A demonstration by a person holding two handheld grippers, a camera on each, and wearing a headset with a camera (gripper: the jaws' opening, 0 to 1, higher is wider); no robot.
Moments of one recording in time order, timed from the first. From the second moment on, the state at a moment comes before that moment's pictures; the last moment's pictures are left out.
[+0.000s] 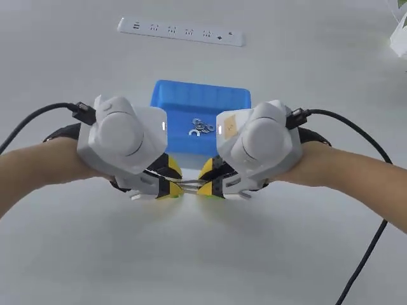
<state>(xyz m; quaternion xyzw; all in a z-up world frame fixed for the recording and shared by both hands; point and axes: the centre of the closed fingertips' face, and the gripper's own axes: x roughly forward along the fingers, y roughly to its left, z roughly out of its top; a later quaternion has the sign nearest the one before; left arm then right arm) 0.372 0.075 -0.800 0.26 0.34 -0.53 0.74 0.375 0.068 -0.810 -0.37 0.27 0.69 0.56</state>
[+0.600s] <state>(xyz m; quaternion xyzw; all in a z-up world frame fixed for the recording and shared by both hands) 0.370 0.088 -0.739 0.18 0.30 -0.47 0.81 0.379 0.068 -0.785 -0.30 0.29 0.65 0.64</state>
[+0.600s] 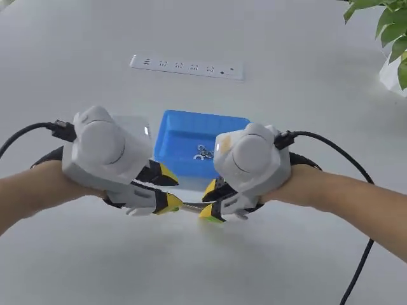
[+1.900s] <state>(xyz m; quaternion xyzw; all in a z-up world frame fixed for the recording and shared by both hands) 0.273 0.124 -0.651 0.21 0.23 -0.41 0.86 0.328 -0.019 -0.645 -0.27 0.15 0.56 0.77</state>
